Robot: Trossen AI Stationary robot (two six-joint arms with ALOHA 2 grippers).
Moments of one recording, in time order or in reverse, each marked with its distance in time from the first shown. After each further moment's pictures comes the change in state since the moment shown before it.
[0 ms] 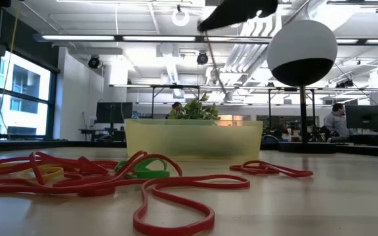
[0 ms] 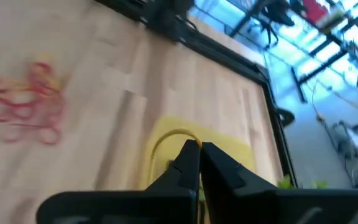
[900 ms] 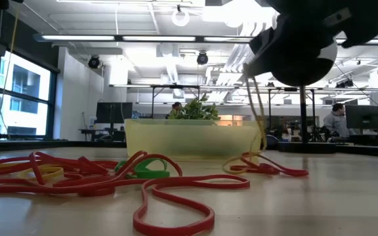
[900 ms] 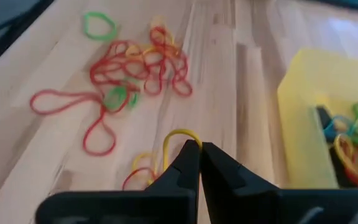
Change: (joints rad) left arm 0.000 0.001 0.000 -0.003 0.016 0.001; right arm 0.197 0.012 -0.348 0.262 -0.109 0.389
